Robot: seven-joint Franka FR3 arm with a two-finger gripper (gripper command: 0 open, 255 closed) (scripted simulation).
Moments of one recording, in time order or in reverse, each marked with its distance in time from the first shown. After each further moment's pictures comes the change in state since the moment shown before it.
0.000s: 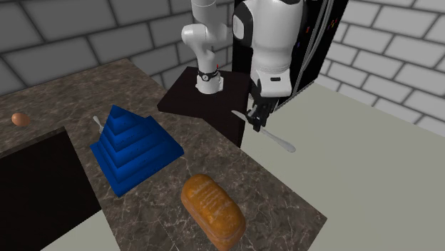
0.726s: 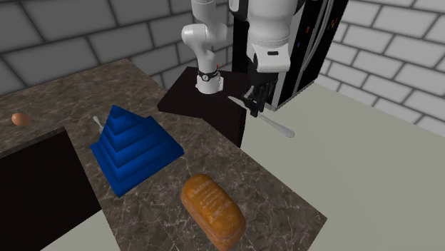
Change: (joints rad) arm -0.018 -0.064 0.001 0.041 0.019 -0.103 -0.024
